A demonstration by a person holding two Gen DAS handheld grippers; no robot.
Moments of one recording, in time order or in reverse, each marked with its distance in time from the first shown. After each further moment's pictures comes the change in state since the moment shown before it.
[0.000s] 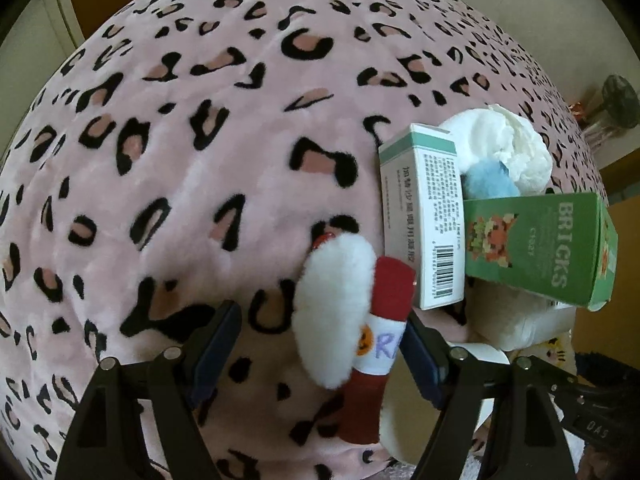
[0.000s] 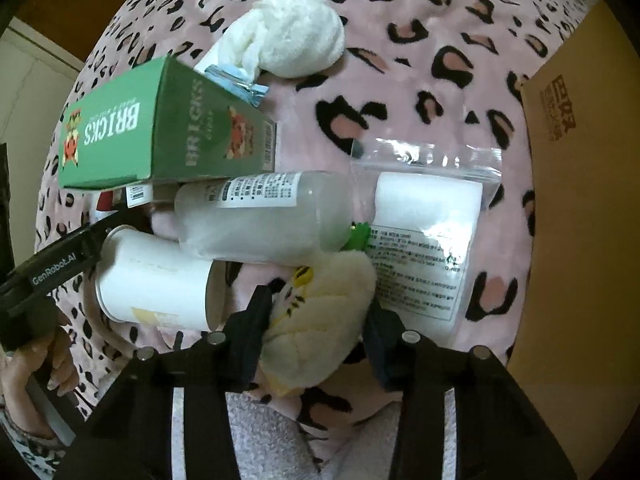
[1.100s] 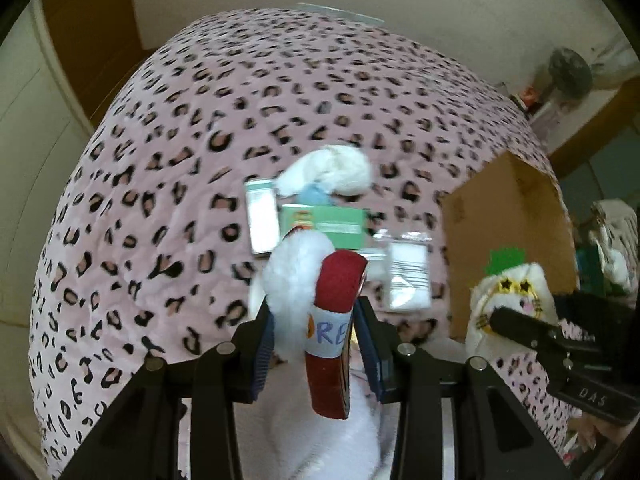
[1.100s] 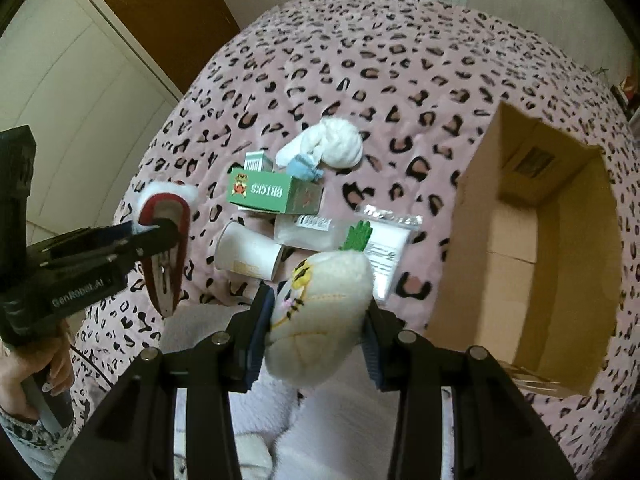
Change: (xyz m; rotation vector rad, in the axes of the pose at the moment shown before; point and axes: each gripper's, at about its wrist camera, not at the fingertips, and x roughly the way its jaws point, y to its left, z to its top) left arm -0.178 -0.126 -0.047 0.154 -0.086 -0.013; right arm -0.187 -0.014 -0.051 -0.201 -0.201 0.117
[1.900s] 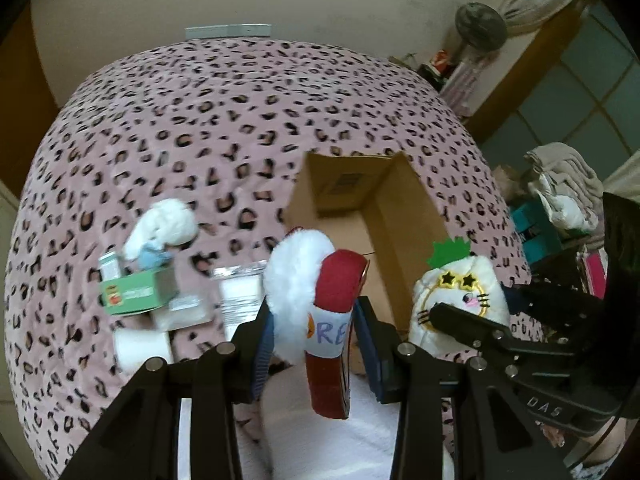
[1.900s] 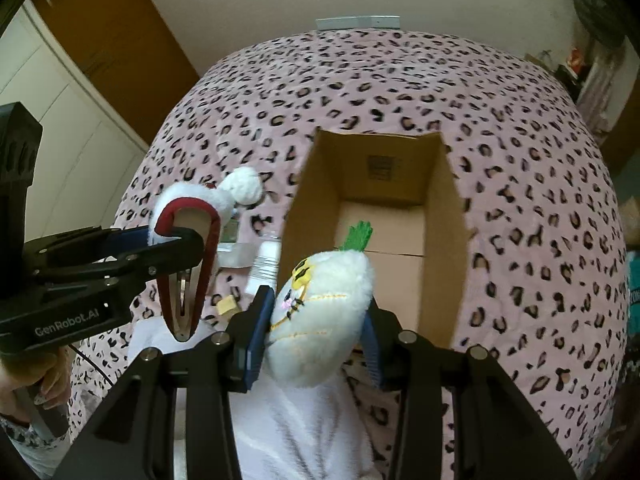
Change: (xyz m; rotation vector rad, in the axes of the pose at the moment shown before) left arm -0.004 -0.192 0.031 0.221 -0.001 -0.166; right arm -0.092 -0.134 -0.031 0.131 -0.124 -0.054
